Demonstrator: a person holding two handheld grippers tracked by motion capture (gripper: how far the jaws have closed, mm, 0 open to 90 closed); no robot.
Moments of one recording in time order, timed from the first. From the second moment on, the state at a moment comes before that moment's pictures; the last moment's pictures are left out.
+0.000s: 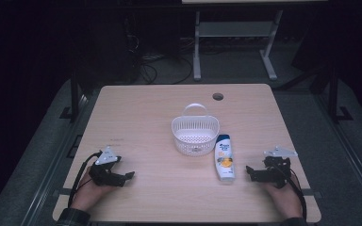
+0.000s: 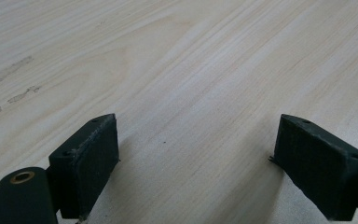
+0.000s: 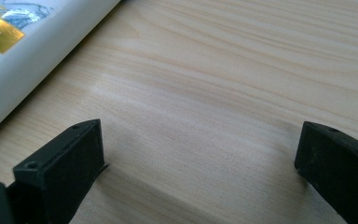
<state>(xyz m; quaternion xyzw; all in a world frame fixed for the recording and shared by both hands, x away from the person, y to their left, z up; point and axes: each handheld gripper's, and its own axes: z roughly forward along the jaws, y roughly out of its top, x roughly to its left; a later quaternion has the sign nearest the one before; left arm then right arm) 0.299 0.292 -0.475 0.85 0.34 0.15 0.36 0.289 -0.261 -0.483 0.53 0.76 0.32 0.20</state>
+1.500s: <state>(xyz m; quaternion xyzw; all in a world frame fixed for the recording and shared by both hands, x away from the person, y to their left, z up) 0.301 0.291 -0.475 0.85 0.34 0.15 0.37 0.293 -0.245 -0.421 0.48 0.76 0.41 0.13</state>
